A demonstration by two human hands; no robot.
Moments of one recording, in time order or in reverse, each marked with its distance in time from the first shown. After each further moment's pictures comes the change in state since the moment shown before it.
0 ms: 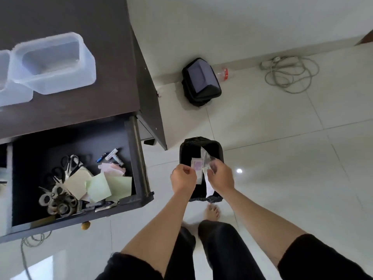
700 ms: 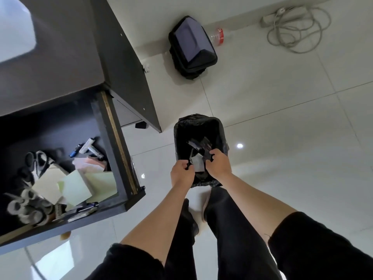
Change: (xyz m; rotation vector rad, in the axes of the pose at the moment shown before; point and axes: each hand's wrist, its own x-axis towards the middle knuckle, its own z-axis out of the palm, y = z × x) left_hand 0.052 -0.081 0.053 0.104 -0.176 -0.094; right_hand 0.038 0.072 0.069 -0.016 -0.129 0.256
